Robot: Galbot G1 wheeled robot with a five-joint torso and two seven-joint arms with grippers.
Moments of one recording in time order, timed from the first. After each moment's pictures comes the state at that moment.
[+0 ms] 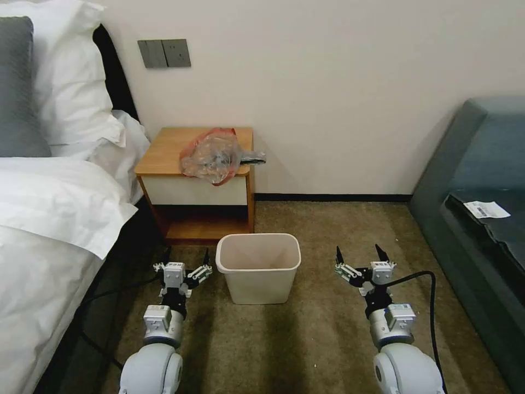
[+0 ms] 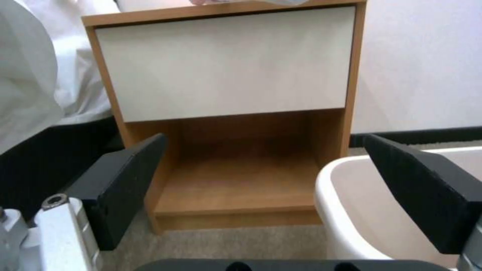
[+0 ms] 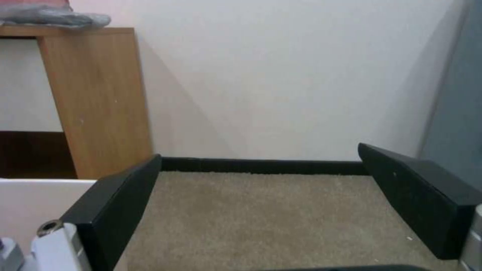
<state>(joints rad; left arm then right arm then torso) 1.55 -1.50 -0.55 -2.00 0.00 0.00 0.00 -1.55 1.50 0.55 2.00 0.00 0.00 0.00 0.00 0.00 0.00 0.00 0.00</state>
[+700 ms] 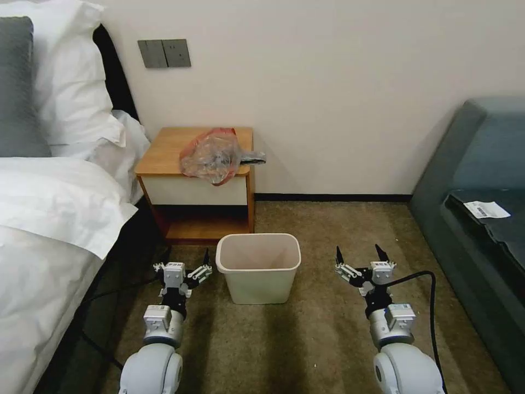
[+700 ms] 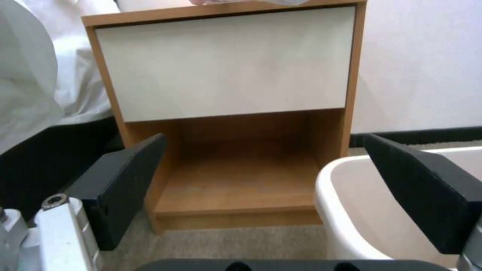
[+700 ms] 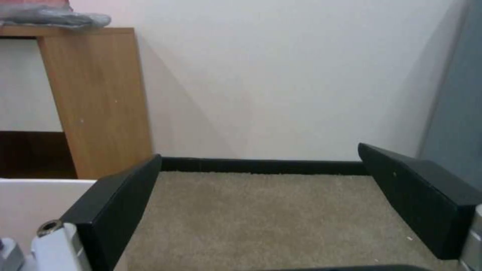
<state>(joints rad) 1.55 -1.50 -0.55 -2.00 0.00 0.00 0.00 -1.55 1.50 0.55 2.00 0.00 0.00 0.00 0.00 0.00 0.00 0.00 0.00</state>
